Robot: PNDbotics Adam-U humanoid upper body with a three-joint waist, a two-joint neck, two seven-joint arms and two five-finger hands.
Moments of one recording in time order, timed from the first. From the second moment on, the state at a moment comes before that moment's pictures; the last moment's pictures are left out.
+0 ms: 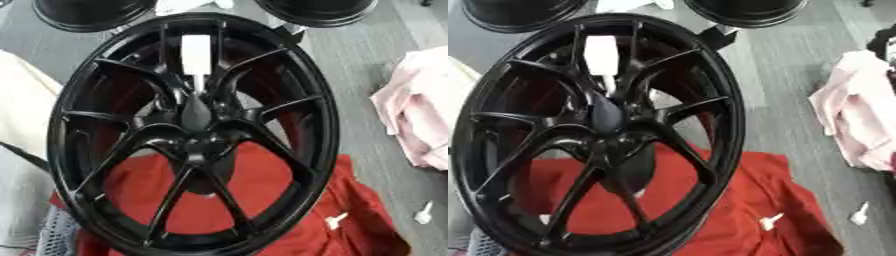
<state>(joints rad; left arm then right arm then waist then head) -0.98 0.86 -0.27 -1.79 -0.27 0.10 -0.55 -0.08 -0.61 -0.16 -1.98 -0.25 0.00 -0.43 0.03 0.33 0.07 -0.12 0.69</state>
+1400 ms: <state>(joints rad) -1.38 0.51 -0.51 -1.23 -0.47 -0.03 -0.91 -0.09 -0.61 -0.14 -1.98 -0.26 0.03 -0.40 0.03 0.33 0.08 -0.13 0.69</state>
